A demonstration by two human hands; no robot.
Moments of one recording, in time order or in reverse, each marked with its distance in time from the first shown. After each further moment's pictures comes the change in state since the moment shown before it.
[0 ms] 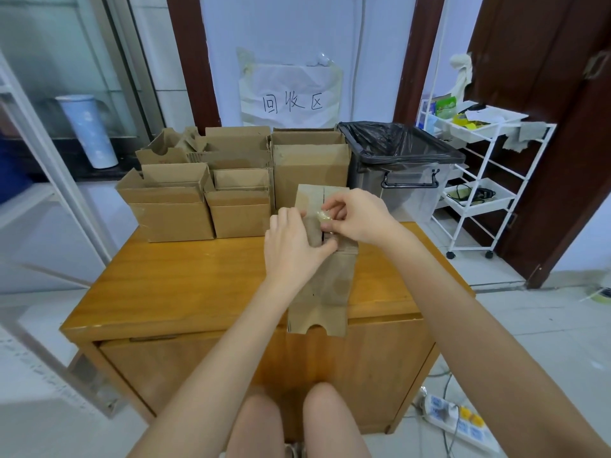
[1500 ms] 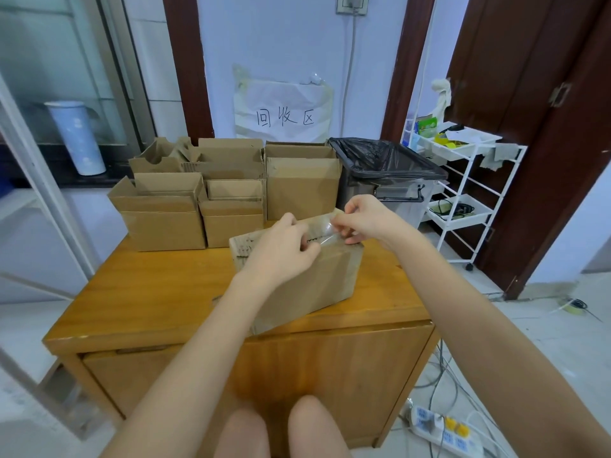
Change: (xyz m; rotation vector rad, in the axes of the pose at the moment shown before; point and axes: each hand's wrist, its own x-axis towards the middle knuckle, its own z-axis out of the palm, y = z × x) left_hand 0.008 0.002 -0.043 0.128 -0.308 0.207; right_hand -0.007 -0.006 -0.024 0.532 -0.049 0.357
